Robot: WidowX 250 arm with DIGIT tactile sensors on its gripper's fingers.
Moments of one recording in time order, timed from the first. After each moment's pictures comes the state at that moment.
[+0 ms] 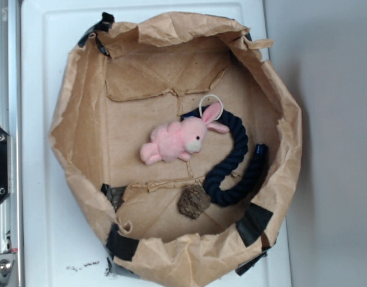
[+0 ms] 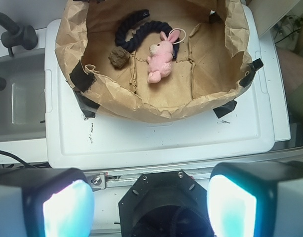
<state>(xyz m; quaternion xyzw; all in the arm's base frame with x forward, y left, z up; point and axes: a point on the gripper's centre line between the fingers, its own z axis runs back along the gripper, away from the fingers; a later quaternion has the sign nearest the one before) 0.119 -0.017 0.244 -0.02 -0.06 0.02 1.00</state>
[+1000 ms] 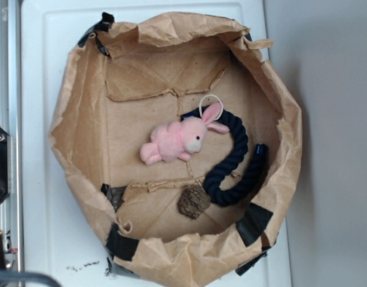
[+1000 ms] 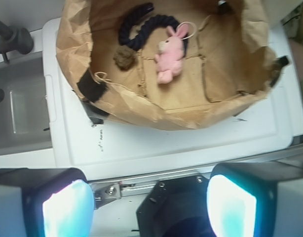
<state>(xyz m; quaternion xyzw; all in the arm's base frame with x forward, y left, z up) 0.145 -0.043 0.225 -0.03 -0.02 0.05 1.00</state>
